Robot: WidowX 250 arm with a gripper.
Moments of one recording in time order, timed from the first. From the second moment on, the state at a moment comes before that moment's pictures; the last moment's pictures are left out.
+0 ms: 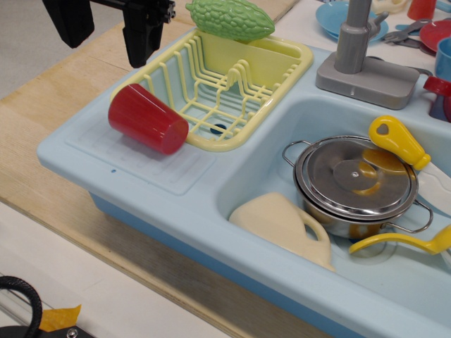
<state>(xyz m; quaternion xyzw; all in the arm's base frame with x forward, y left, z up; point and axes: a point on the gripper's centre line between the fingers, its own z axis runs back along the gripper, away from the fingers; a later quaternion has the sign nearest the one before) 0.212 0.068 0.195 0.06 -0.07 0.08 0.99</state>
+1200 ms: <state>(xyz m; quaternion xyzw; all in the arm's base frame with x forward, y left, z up) 0.213 0.071 0.166 -0.12 -0.01 0.12 0.99</state>
